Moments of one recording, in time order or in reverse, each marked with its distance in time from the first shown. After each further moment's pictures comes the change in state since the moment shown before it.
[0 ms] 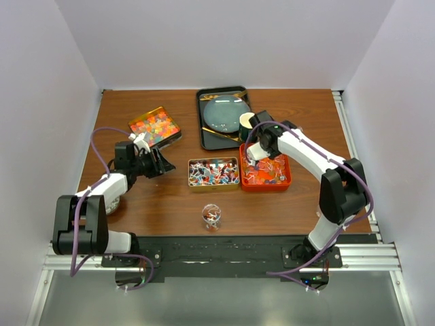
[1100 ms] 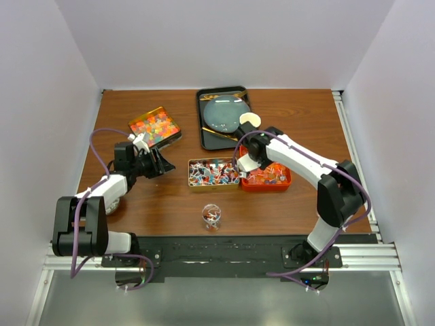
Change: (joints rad) left arm 0.004 -0.012 -0.016 0.023 0.000 -0.018; right arm 0.156 -0.002 0.000 -0.139 0.014 0.104
